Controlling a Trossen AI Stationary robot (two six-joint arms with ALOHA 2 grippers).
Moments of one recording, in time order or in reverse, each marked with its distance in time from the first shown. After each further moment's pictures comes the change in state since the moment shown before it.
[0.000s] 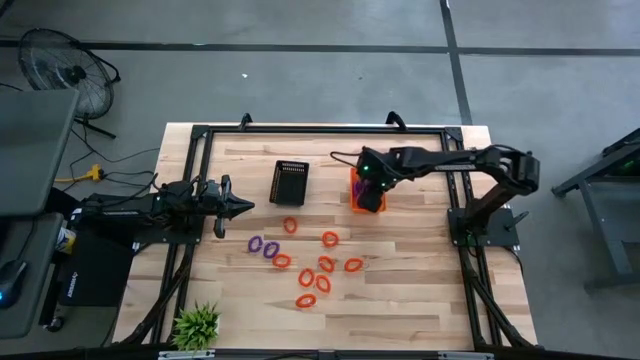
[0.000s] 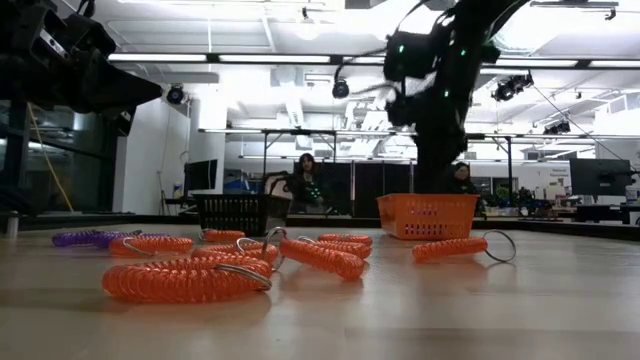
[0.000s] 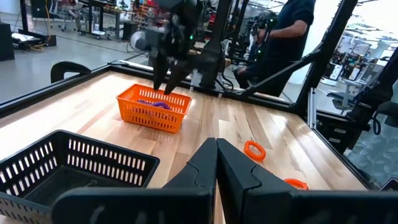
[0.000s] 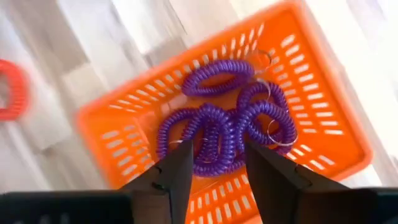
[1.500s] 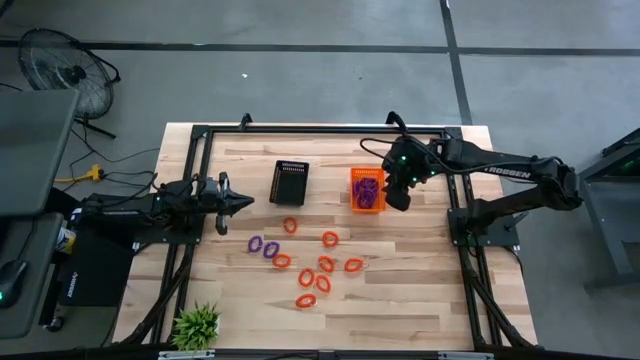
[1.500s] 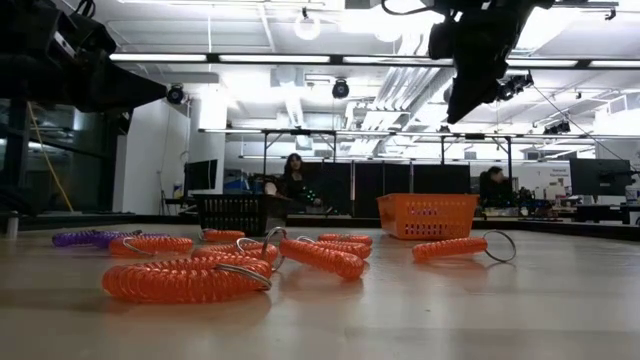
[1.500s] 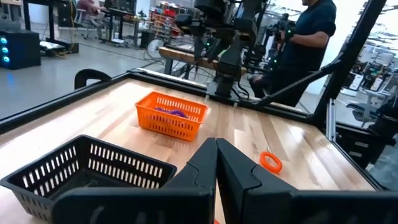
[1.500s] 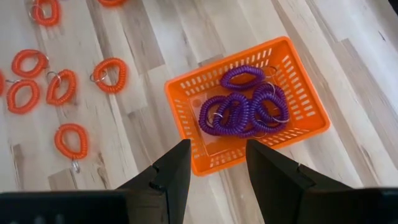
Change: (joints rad) left arm 0.000 0.000 0.000 0.026 -0.080 0.000; right arm 0.006 -0.360 0.000 -0.180 -0.119 -0.080
